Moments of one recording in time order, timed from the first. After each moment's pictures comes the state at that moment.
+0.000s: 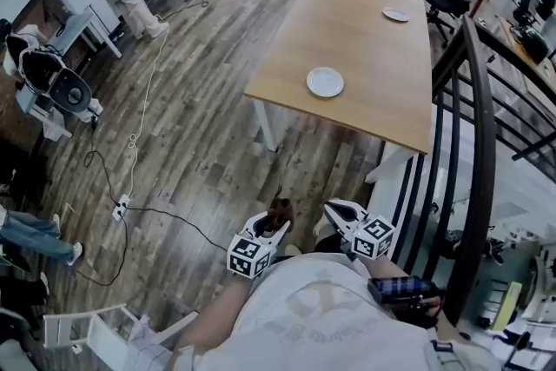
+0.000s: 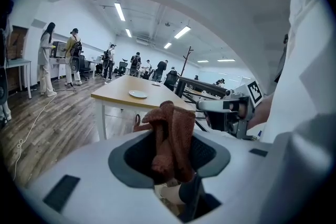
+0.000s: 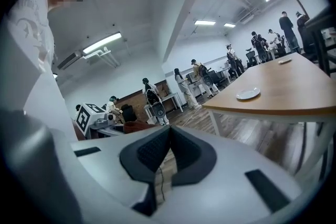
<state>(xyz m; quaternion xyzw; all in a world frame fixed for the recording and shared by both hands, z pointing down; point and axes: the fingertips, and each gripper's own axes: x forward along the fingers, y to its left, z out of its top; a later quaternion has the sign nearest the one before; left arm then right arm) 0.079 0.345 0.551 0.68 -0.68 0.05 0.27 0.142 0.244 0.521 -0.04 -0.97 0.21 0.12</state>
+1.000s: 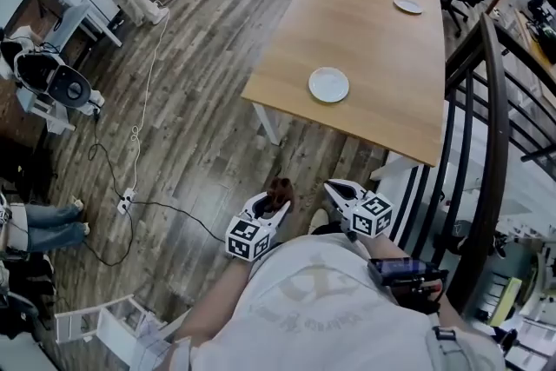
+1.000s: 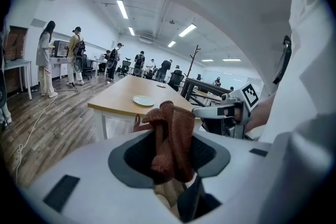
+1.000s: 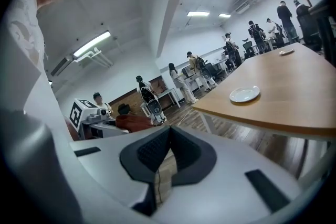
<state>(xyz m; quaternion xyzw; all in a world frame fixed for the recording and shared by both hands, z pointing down) 0.009 0.256 0.536 0.67 -0.69 0.05 0.28 0.066 0.150 0.535 -0.04 -0.96 0.24 0.16</state>
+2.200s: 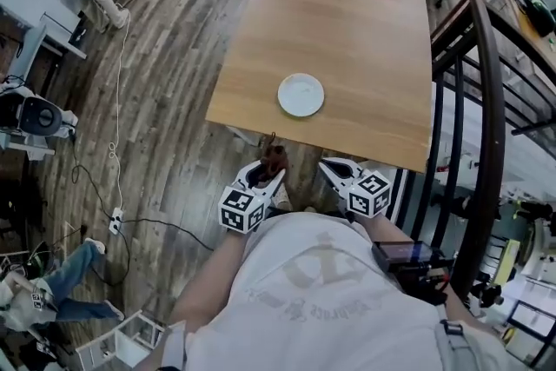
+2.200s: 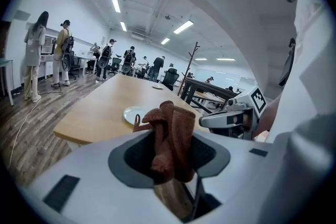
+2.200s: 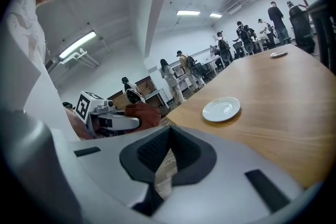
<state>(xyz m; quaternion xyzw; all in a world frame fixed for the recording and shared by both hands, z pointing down) -0.073 0.087 0.544 0.71 -0.65 0.06 0.28 0.011 0.014 0.550 0.00 -0.95 0.25 0.18</state>
